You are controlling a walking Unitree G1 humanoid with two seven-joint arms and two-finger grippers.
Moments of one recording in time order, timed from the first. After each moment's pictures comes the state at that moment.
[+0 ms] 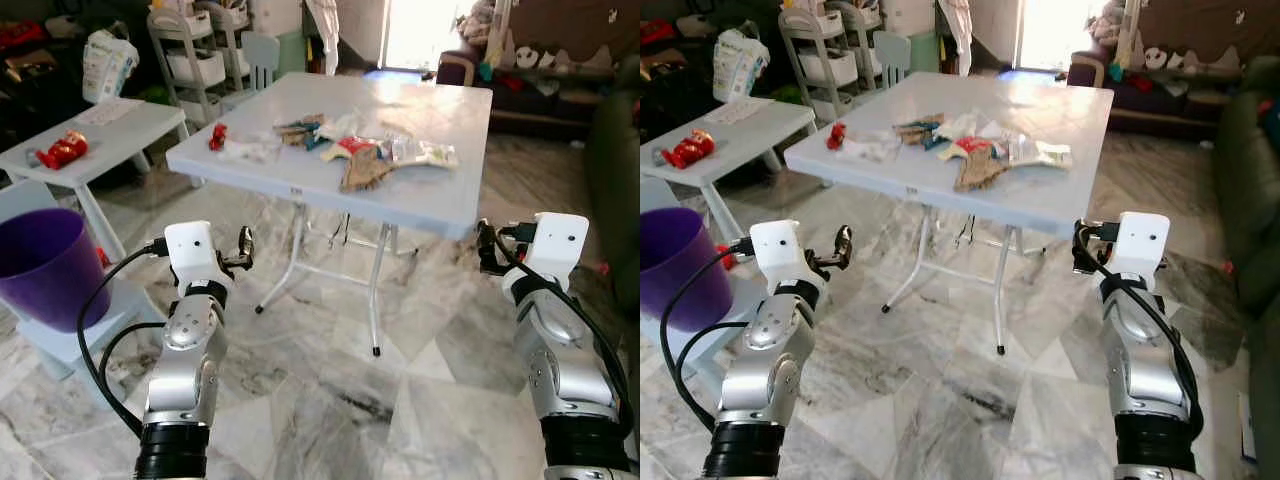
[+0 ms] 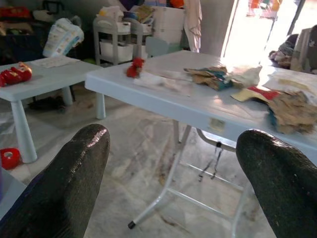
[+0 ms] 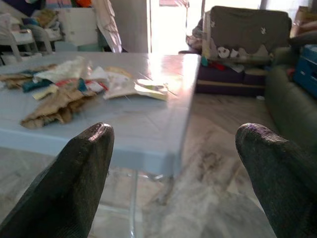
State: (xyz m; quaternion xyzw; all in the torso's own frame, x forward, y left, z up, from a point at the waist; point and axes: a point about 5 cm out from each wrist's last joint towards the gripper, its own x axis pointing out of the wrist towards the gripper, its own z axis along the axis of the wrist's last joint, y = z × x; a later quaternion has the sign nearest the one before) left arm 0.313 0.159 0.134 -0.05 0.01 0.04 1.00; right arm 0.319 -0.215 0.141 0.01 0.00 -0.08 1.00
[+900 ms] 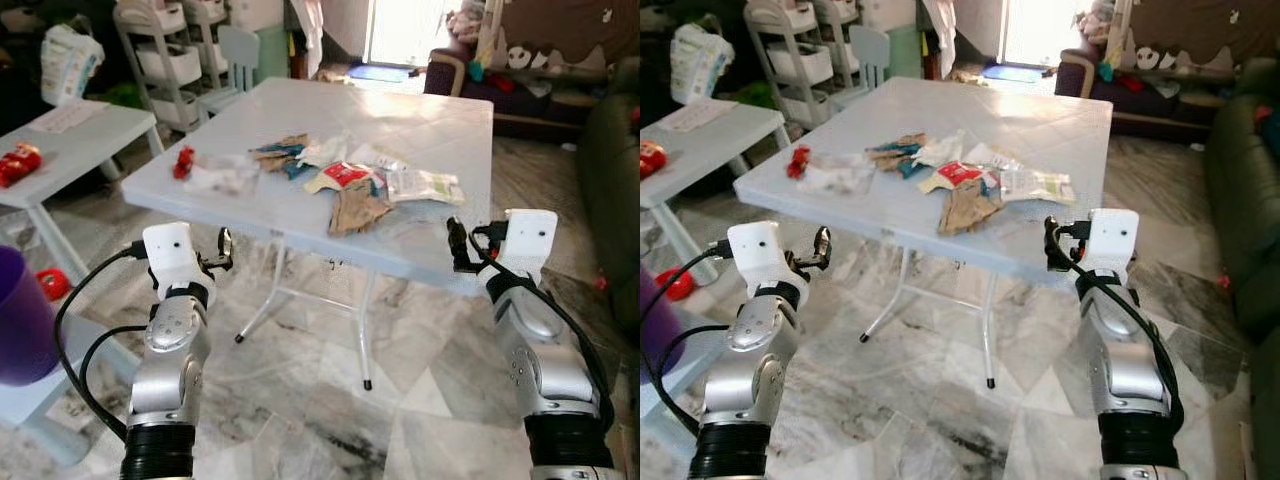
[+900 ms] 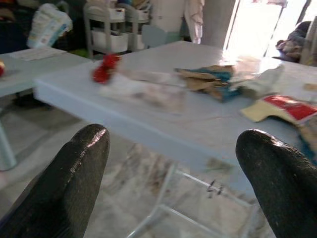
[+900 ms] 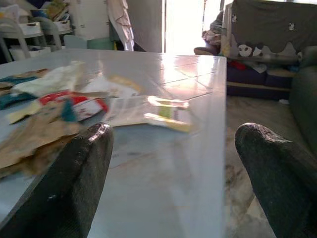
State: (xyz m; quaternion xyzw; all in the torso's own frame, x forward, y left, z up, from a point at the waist) left arm 0.312 0.169 0.132 -0.05 0.02 0.06 1.00; right arm 0.322 -0.194 0.144 0.01 -0.01 -0.02 1.00
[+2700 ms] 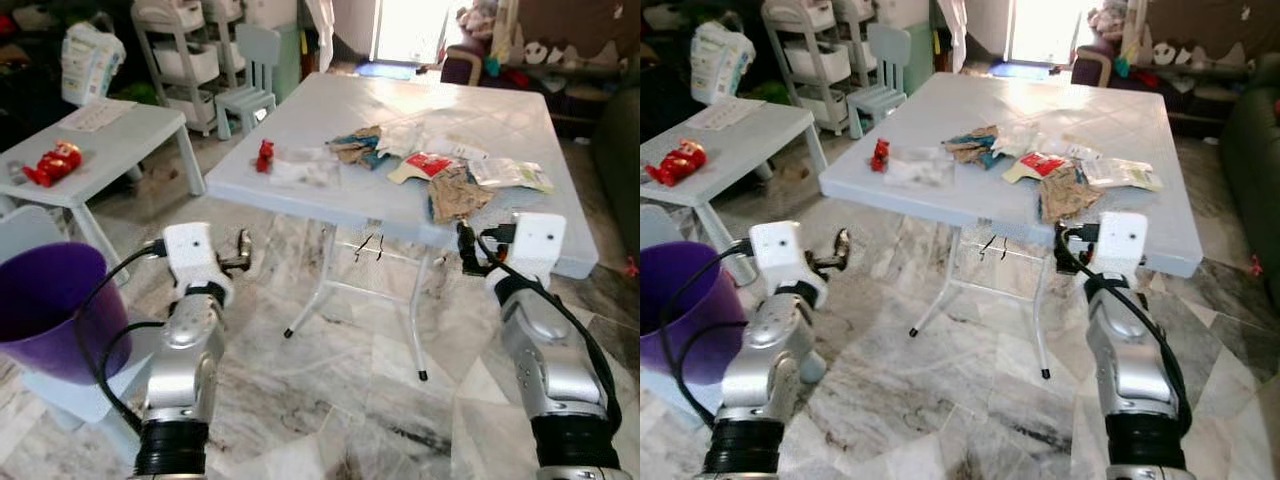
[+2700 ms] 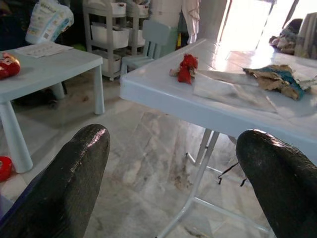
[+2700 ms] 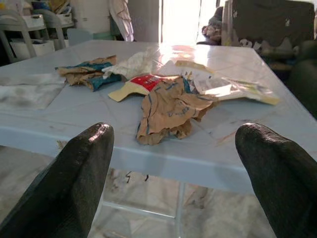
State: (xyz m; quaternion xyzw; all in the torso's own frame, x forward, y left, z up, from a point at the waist) left arm 0.315 0.159 0.130 -0.05 0.03 0.04 1.00; right arm 0.321 -0.203 0.138 0.01 0.01 -0.04 1.00
